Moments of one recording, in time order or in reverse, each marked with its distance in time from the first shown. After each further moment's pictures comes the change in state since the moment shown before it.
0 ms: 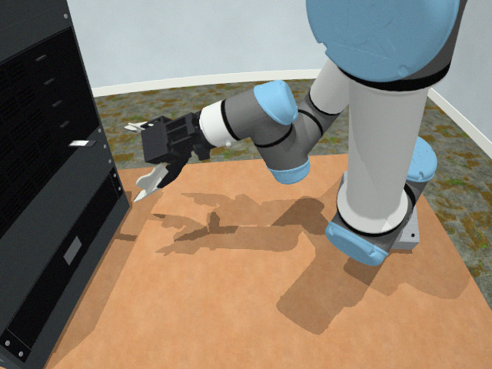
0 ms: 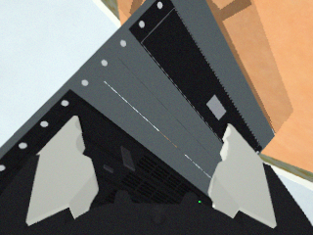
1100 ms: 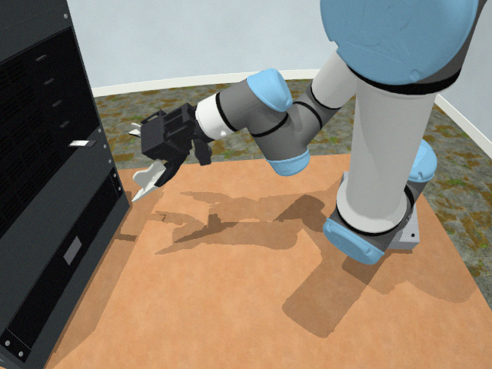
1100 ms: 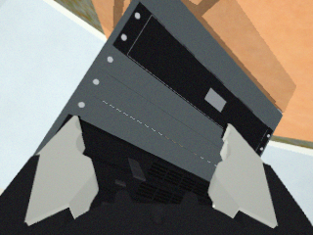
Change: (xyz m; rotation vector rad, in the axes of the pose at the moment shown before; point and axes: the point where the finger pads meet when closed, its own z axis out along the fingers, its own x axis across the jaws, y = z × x) arm 0.004 -0.007 0.003 0.035 0.067 0.199
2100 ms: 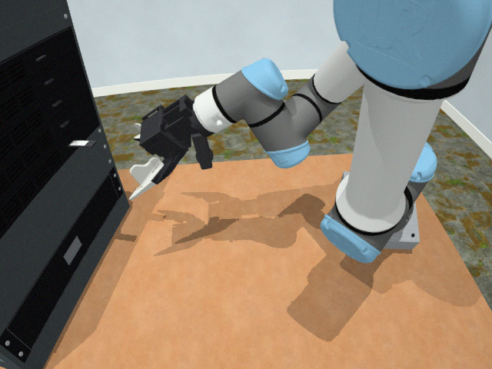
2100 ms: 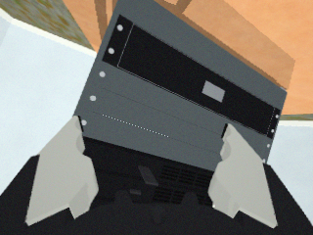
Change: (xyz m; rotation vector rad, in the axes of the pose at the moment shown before) arm 0.003 -0.004 0.000 0.033 0.057 0.193
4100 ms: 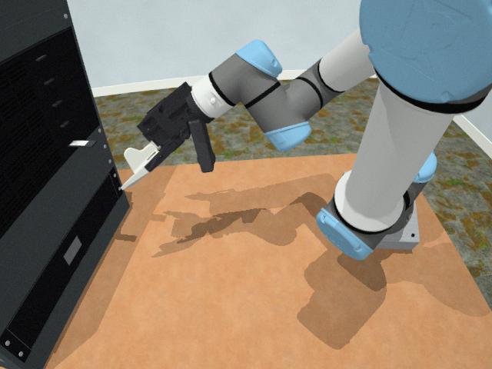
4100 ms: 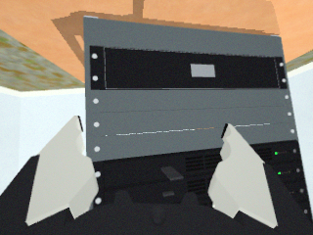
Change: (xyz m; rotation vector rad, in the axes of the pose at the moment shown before) arm 0.007 0.002 -0.008 0.064 0.104 0.415
